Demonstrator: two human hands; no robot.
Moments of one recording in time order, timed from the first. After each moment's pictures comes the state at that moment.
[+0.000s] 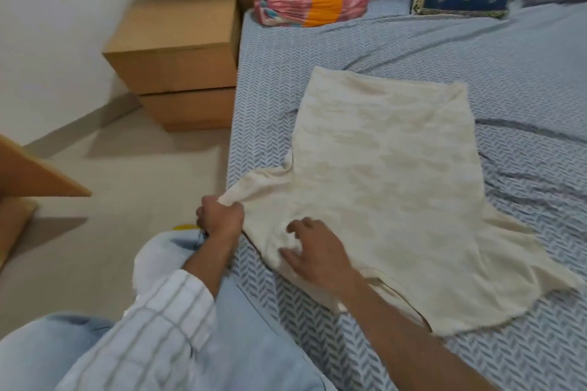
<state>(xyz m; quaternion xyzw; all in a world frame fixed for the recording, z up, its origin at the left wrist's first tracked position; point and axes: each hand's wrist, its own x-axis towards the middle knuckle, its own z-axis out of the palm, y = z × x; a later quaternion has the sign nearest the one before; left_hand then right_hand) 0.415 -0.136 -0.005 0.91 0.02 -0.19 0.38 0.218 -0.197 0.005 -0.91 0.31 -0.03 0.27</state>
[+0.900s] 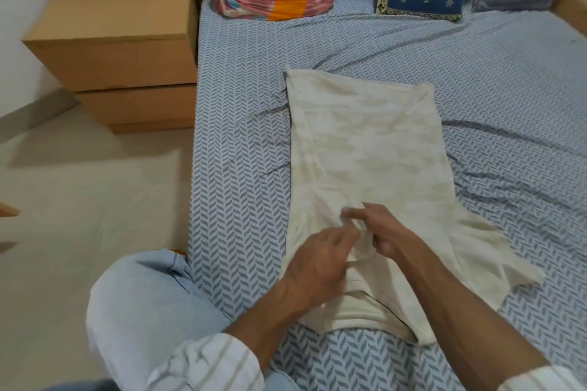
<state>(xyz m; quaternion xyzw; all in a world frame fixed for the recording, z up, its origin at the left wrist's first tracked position) 0.266 -0.184 0.012 0.64 -0.72 -0.18 0.20 0.158 -0.328 0.010 -0.41 0.58 -0.09 0.70</state>
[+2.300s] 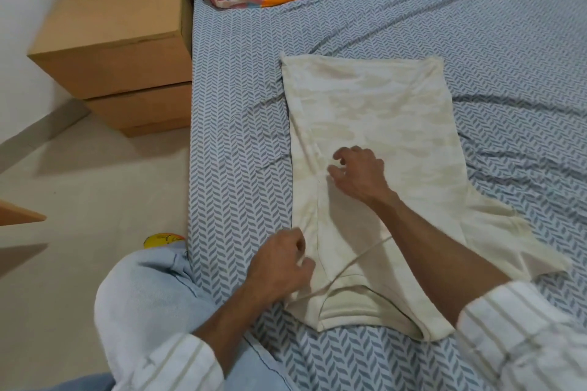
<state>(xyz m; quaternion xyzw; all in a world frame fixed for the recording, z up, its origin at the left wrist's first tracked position) 0.299 -0.168 0.002 0.80 -0.51 -0.29 0.14 0.205 -0.388 -0.009 -0.84 0.49 -0.04 0.22</state>
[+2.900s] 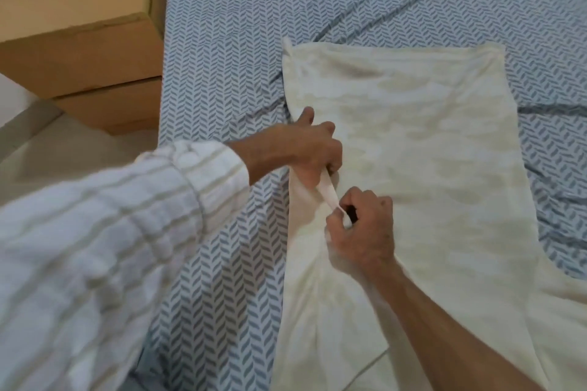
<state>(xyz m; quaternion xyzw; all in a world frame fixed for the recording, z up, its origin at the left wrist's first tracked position) 0.397 -0.469 0.036 0.55 -0.76 -0.16 -0.30 0.228 -0.398 -0.074 -0.78 0.49 -0.29 0.27</state>
